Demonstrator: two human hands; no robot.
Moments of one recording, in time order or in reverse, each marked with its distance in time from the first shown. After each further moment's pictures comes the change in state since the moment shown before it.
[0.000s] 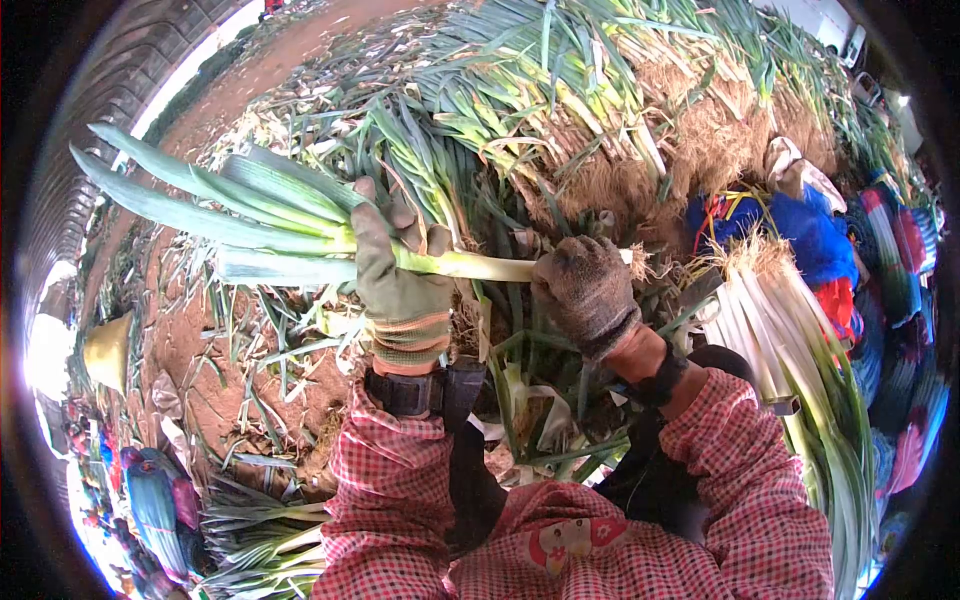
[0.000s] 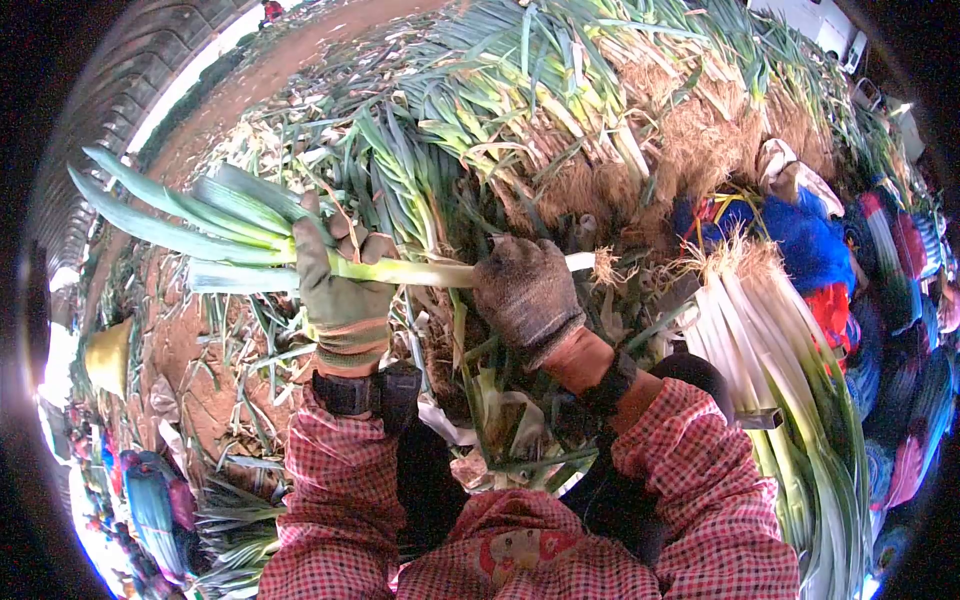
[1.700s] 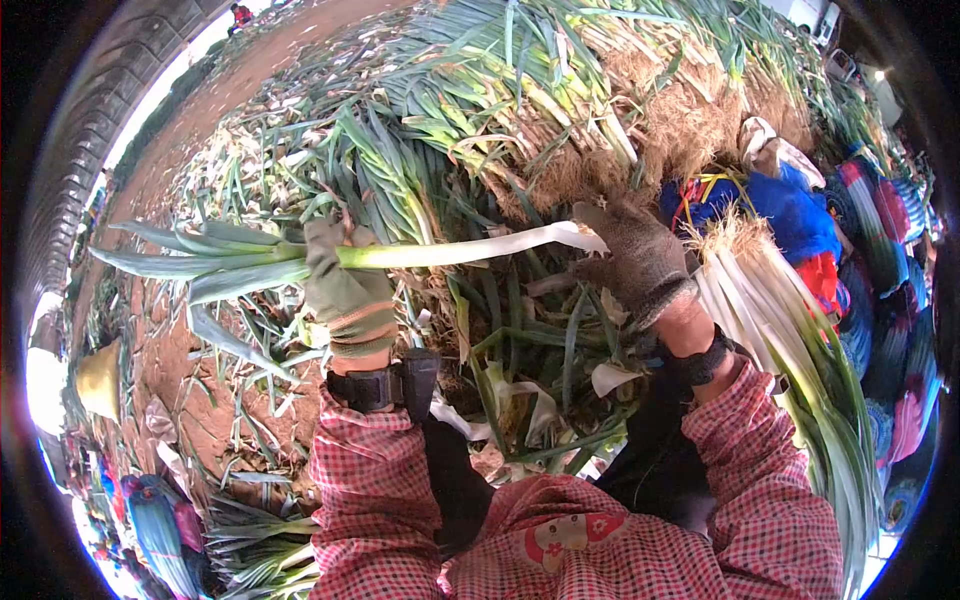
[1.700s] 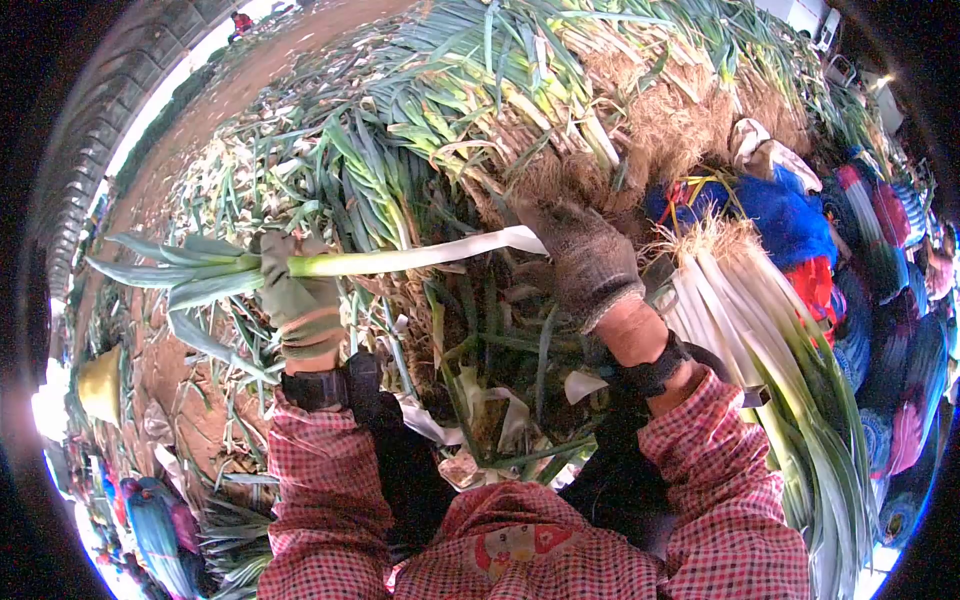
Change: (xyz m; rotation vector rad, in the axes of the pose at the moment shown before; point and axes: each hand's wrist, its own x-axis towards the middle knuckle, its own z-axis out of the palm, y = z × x) left_hand 0.014 0.005 -0.070 0.063 -0.108 0.128; right_hand -0.015 0.051 -0.062 0.079 -0.098 0.303
